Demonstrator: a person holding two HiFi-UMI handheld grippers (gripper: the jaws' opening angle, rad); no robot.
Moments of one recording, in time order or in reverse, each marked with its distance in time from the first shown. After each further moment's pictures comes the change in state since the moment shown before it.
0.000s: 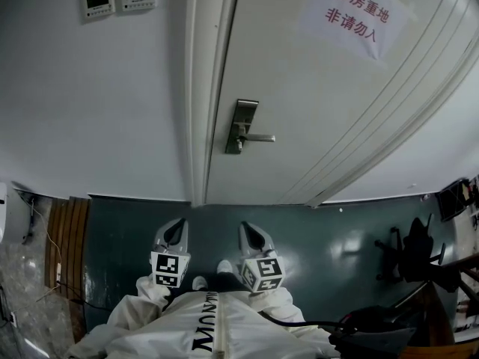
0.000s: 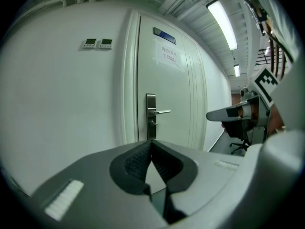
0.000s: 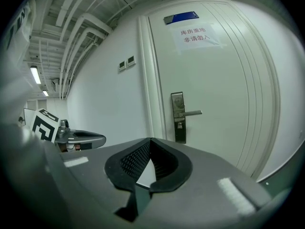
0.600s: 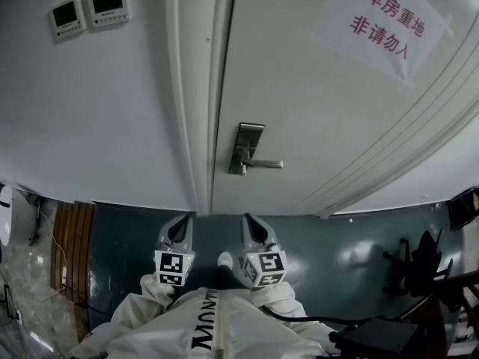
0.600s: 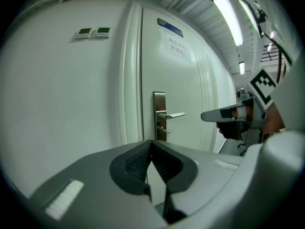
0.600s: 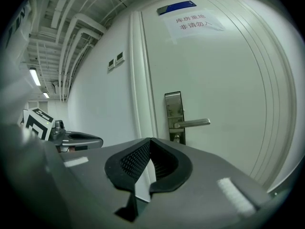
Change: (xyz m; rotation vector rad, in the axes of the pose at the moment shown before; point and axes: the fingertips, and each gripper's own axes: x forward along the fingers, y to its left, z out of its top) left arm 0.102 0.035 0.035 0.014 -0.012 0.035; right arm 0.106 -0.058 0.045 -0.005 -0.041 0.025
